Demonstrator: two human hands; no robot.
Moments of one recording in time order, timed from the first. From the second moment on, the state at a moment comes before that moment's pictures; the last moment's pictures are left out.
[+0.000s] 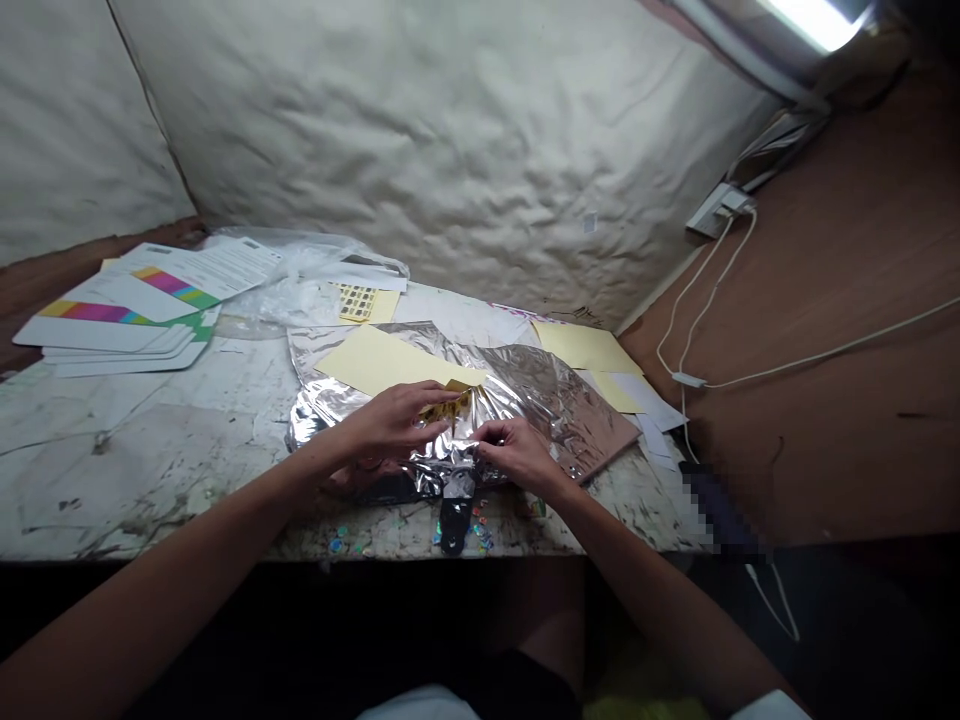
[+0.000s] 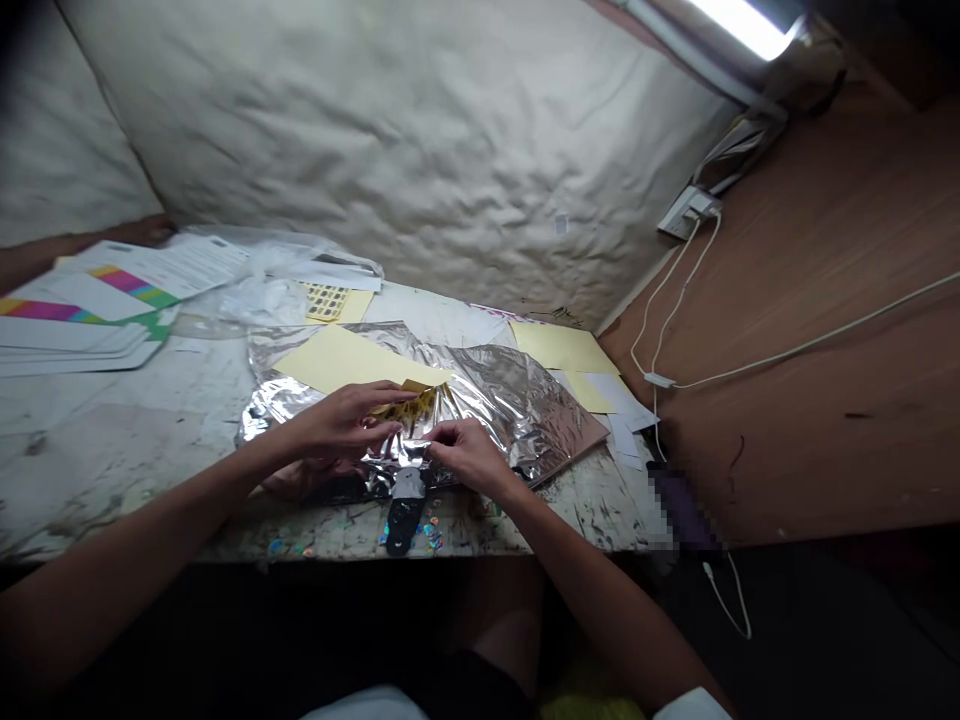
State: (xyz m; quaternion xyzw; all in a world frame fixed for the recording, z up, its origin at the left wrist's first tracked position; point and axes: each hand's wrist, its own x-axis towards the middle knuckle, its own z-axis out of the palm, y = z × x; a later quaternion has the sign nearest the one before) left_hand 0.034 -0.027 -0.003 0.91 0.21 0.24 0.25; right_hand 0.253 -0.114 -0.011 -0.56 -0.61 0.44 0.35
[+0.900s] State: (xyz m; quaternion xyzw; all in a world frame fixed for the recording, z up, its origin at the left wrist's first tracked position) left_hand 0.051 -0.036 -0.018 0.90 0.23 0.28 0.25; right_hand 0.257 -0.107 -0.001 -0.57 -0.64 0.36 0.35
